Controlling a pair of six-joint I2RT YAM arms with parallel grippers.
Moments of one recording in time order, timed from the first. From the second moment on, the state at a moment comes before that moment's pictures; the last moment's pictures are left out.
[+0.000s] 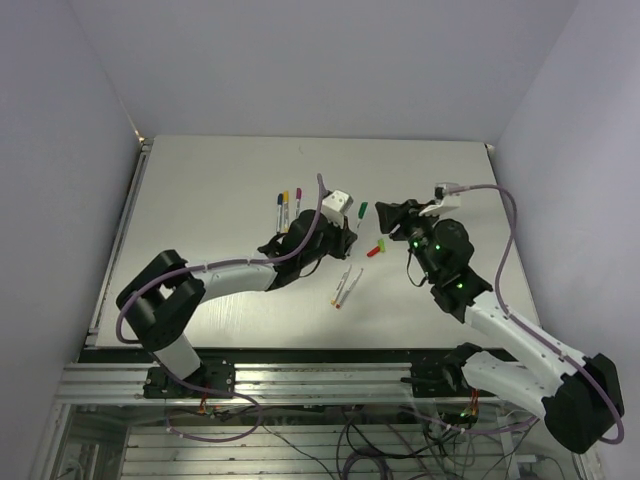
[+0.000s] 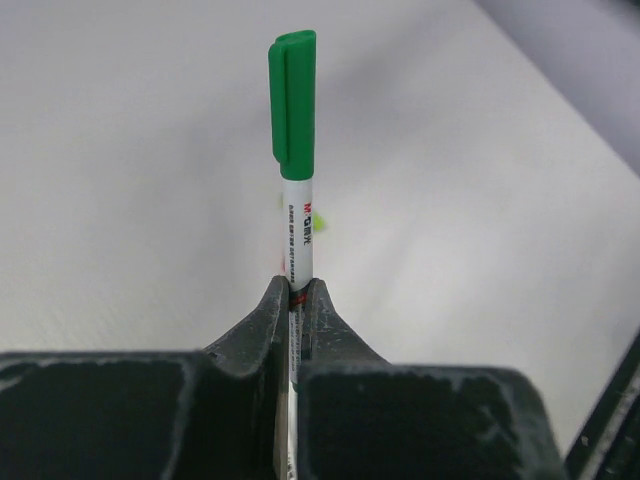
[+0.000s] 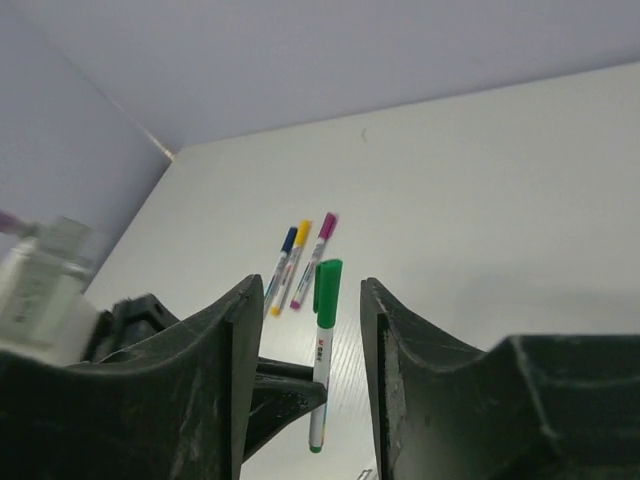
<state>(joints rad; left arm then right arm) -0.88 1.63 0.92 0.46 -0.04 -0.32 0.56 0.98 0.59 0.39 0.21 0.44</state>
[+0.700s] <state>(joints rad) -0.68 1.97 1.33 0.03 -0.29 -0.35 0.56 0.85 0.53 0.20 0.52 0.46</state>
